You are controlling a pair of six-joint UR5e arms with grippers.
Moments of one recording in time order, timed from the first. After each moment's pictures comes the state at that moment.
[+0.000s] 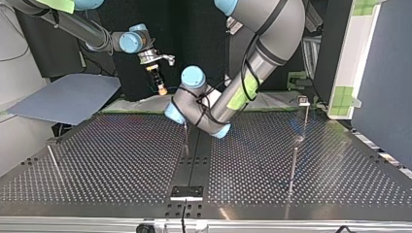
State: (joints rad) left arm -0.58 -2.56 -0.88 -3.90 -1.95 -1.44; right arm 1.95 -0.69 1.86 -1.11 1.27 1.31
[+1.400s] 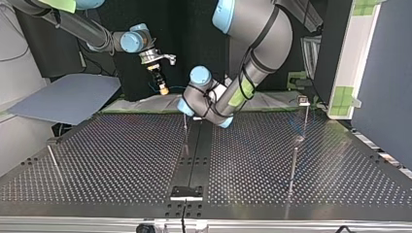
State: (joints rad) left arm -0.54 -2.72 -0.90 -3.81 -1.92 -1.45; right arm 1.96 -0.69 1.86 -1.11 1.27 1.31
